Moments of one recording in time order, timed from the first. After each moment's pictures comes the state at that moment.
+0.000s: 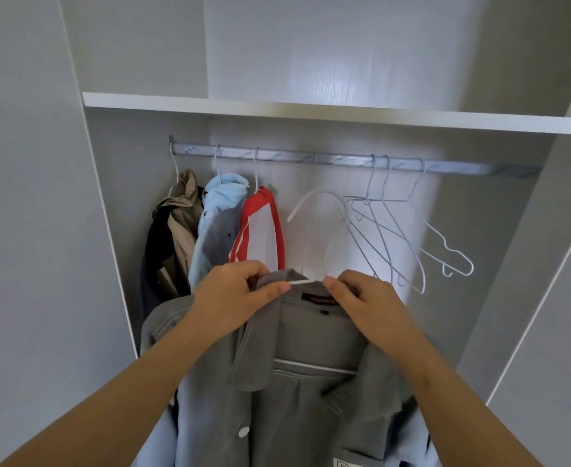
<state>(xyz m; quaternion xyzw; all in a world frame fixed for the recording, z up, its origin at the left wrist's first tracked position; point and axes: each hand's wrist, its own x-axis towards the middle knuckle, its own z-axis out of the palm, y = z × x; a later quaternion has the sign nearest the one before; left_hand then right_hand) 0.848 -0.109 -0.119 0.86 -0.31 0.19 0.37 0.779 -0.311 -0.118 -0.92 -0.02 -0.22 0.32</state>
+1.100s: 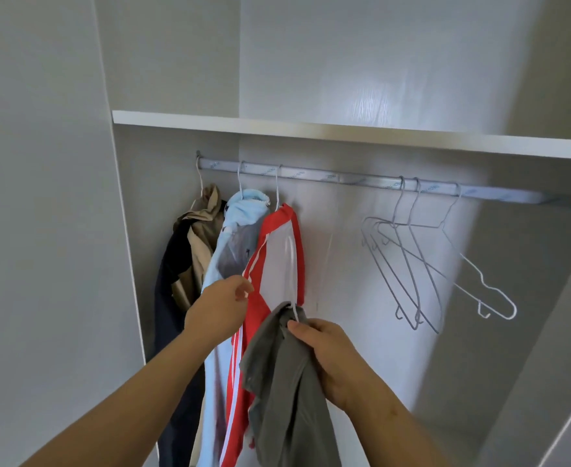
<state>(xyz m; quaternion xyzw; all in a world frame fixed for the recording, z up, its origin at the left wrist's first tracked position) 0.901 -0.112 -0.144 0.93 -0.08 0.12 0.33 0.812 -0.267 -0.138 -0.67 0.10 0.06 0.74</state>
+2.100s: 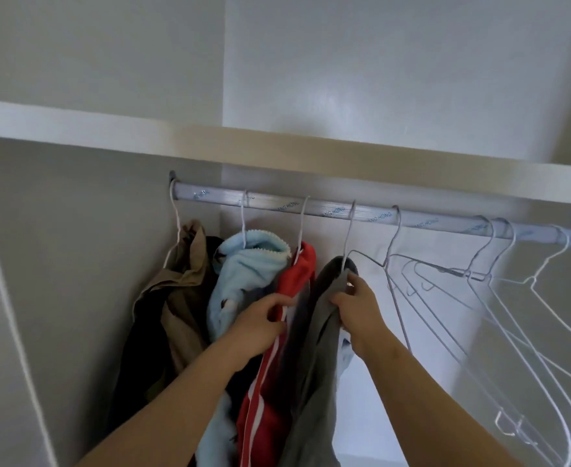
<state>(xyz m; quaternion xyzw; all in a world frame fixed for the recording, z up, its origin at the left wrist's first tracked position) 1.151 -0.123 -0.138 0.82 -0.21 -0.07 0.53 1.105 -0.275 -0.107 -0.71 0.15 -0.21 0.65</state>
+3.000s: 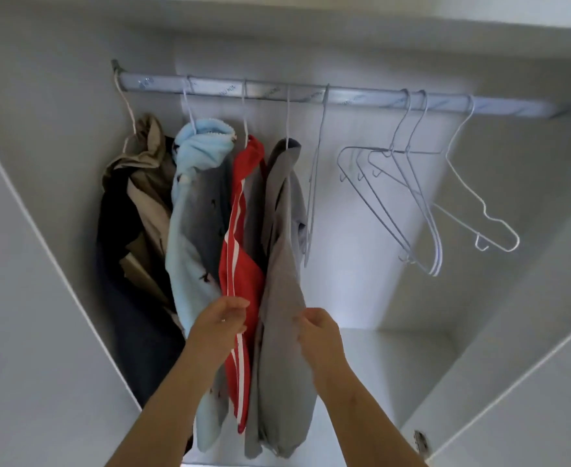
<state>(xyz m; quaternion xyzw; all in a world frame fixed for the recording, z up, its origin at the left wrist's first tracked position) 0.932 -0.113 -0.218 0.76 0.01 -0.14 0.64 0.885 -0.250 -0.233 -0.70 0.29 -0.06 0.65</state>
